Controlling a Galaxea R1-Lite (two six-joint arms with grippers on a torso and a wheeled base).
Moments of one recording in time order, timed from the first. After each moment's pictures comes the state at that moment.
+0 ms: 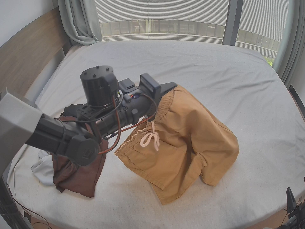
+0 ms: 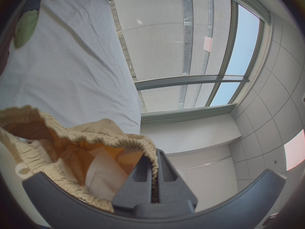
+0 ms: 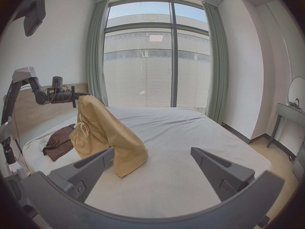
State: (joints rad) left arm -0.63 2.00 -1.11 -0.97 -0.28 -1.26; right arm -0.01 0.02 -0.02 -0.01 -0.02 -0.01
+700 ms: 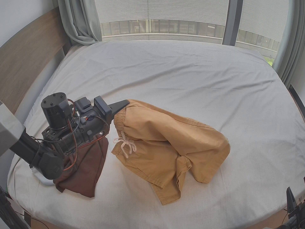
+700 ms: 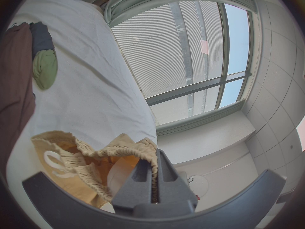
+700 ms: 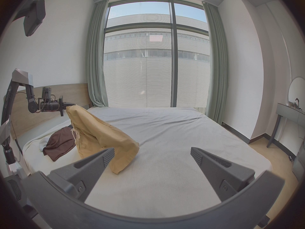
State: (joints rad) left arm -0.38 1.90 -0.70 -1.25 -0.36 -1.10; right arm -0.01 0.02 -0.02 -0.01 -0.02 -0.01
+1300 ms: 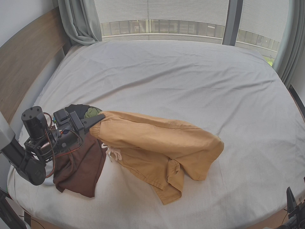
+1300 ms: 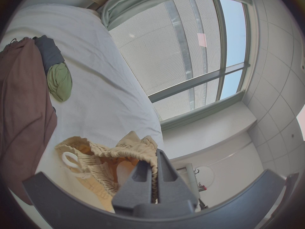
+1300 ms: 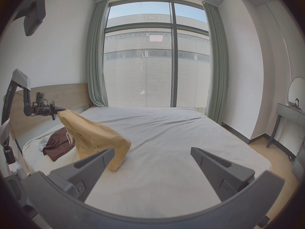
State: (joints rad) left arm -0.17 1.87 -0.49 -1.38 -0.60 -1.01; right arm -0.01 0.02 -0.02 -0.01 -0.02 -0.01
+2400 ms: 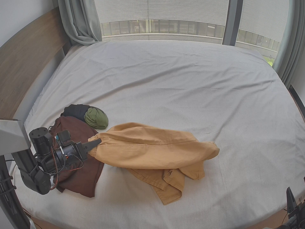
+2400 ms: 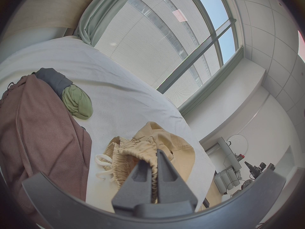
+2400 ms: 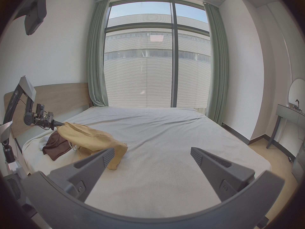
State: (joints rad) left arm -0.07 2.08 -0.36 -1.55 -0.64 -0.48; right arm -0.01 0.02 -0.02 -0.01 -0.02 -0.02
